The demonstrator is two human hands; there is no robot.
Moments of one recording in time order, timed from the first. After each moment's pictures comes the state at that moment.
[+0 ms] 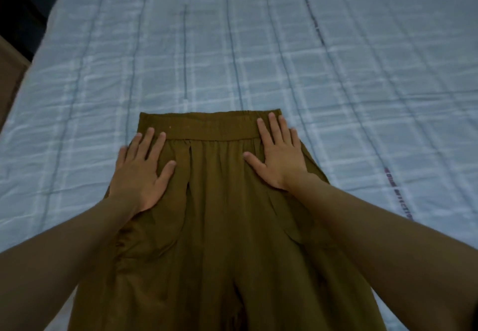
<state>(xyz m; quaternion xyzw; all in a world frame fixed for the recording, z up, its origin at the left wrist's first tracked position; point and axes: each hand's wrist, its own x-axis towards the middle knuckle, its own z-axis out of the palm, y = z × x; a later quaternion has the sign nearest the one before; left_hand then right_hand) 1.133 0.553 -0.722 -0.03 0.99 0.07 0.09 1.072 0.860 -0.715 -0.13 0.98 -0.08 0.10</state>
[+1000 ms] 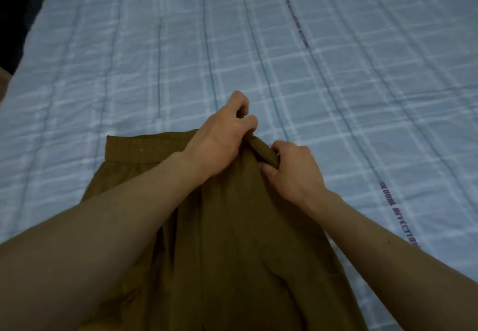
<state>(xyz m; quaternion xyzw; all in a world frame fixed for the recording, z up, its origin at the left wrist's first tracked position) 1.016 0.747 -0.658 0.16 0.95 0.28 -0.02 1.067 0.909 -0.668 0.00 0.95 -0.29 0.11</state>
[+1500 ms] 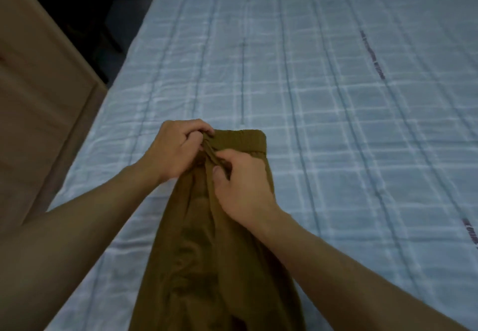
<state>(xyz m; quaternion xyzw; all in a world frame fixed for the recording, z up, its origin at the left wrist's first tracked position) 1.084 0.527 -0.608 0.00 0.93 0.36 -0.04 1.118 0.694 -0.609 -0.15 0.85 -0.49 0.10</state>
